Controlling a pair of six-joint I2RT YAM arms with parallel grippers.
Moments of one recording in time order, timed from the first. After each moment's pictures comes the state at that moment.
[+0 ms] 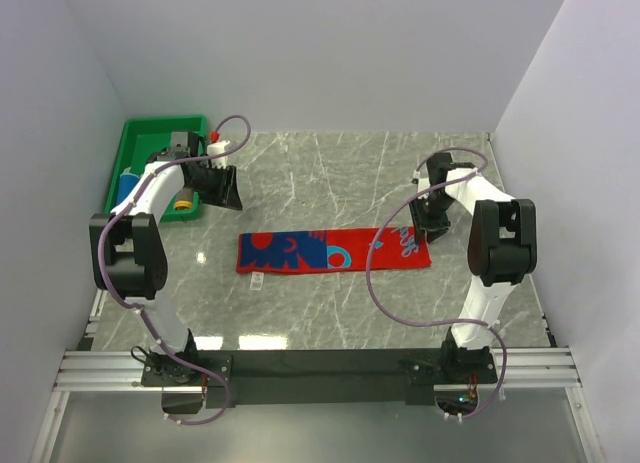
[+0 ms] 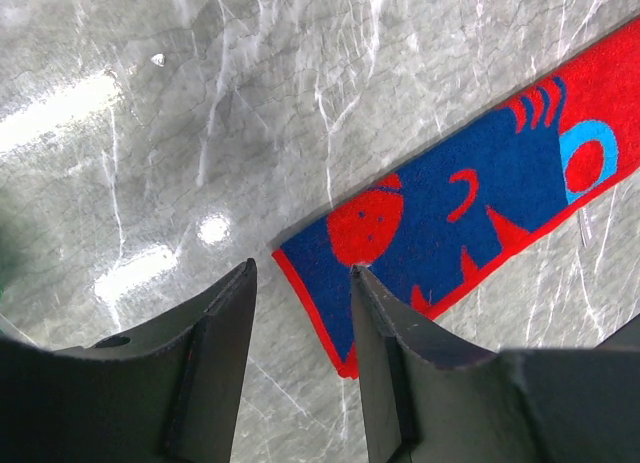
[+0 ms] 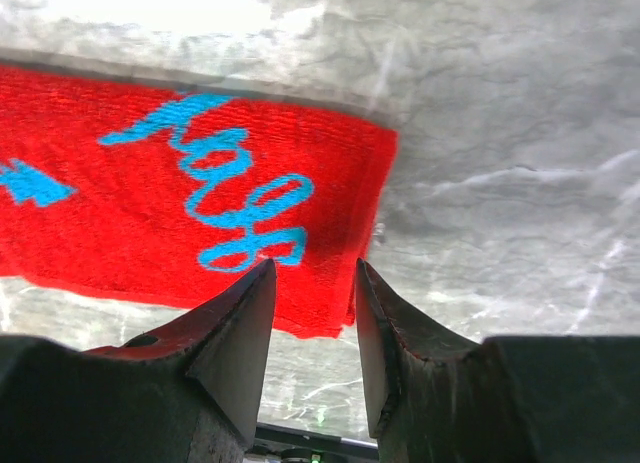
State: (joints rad) left arm -0.01 1.79 1.43 -0.75 0.52 0.17; right arm 0.03 1.90 1.35 -0.92 -0.13 -0.09
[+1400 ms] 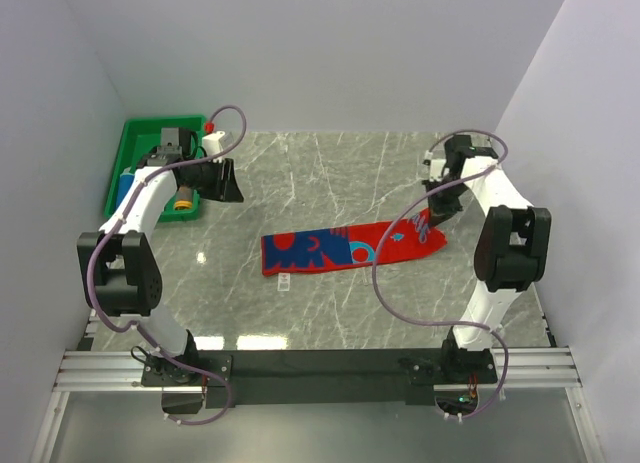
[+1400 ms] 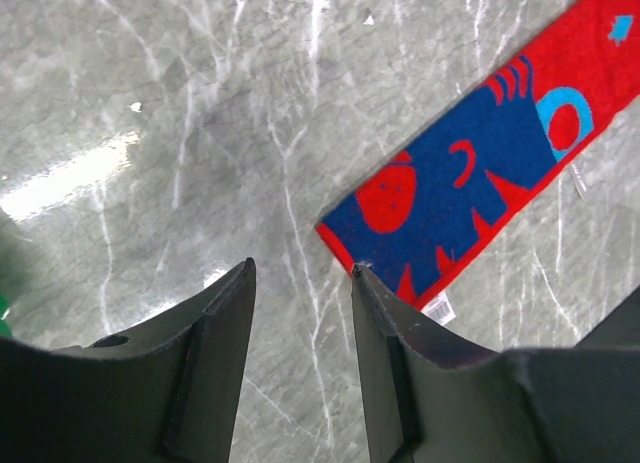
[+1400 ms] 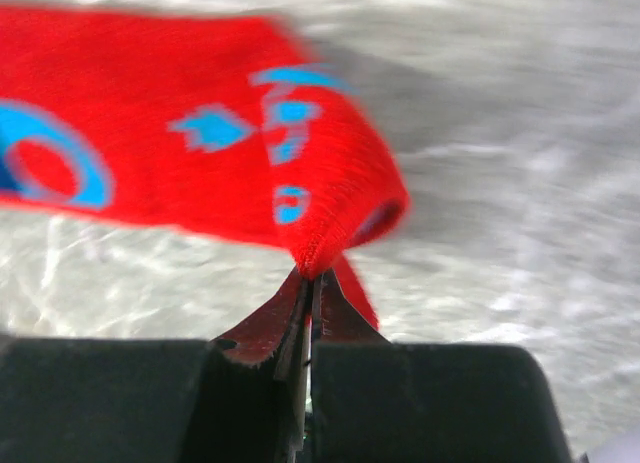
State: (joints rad) left arm -0.01 1.67 1.39 -0.70 0.60 0.16; right arm -0.05 1.86 1.49 -1.03 -0.17 -0.17
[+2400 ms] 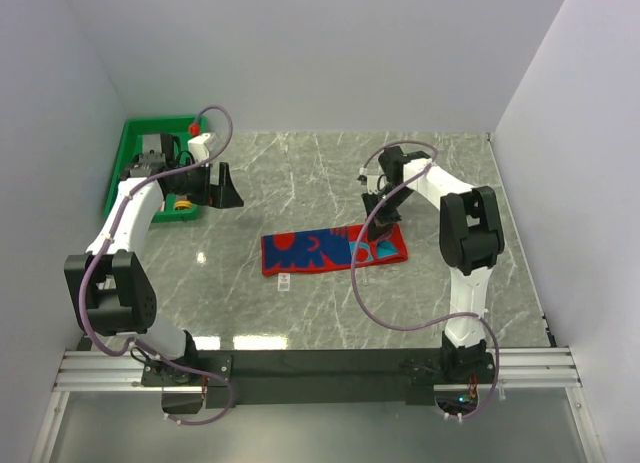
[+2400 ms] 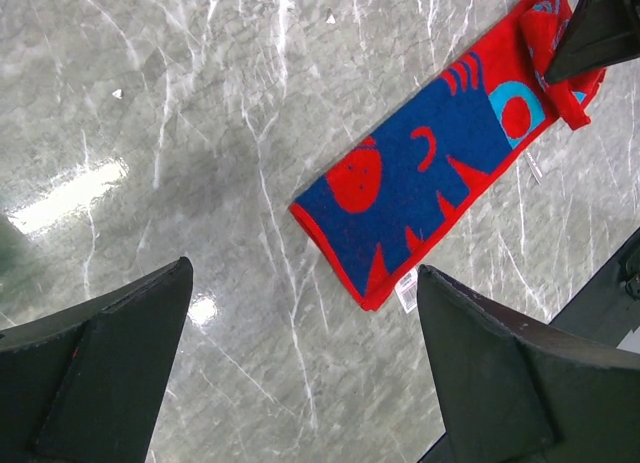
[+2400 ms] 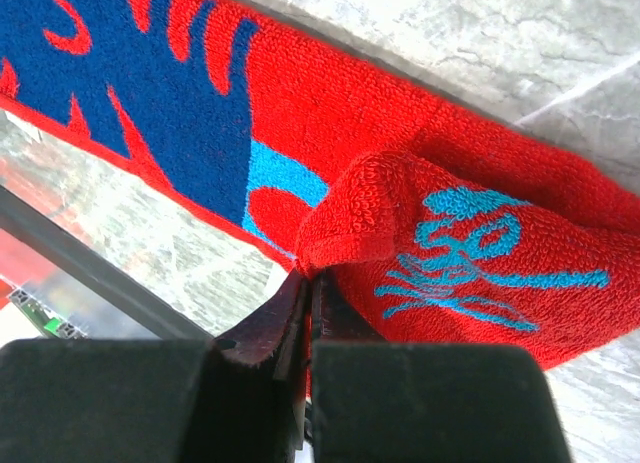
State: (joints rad) left arm 0.06 1.54 1.31 -0.71 0.71 0.19; right arm 0.27 2.07 1.57 -1.03 -0.47 -0.08
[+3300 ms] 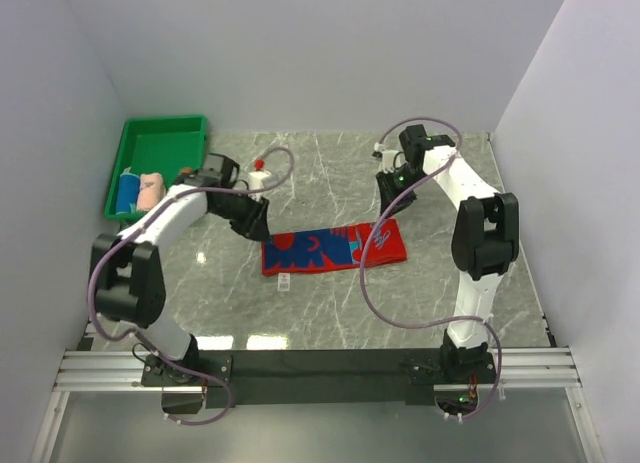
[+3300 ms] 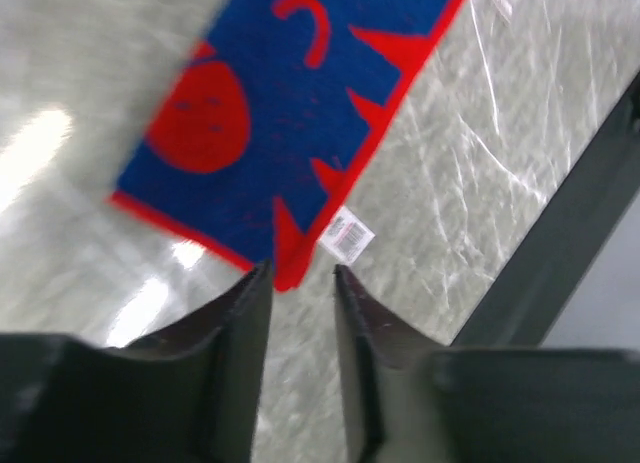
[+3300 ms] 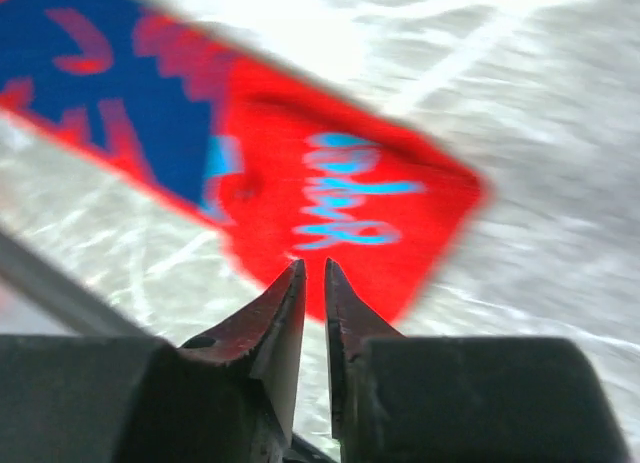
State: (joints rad) left arm -0.22 1.60 1.20 -0.77 0.68 0.31; right arm 0.20 1.99 1.68 -1.07 -0.45 -0.21
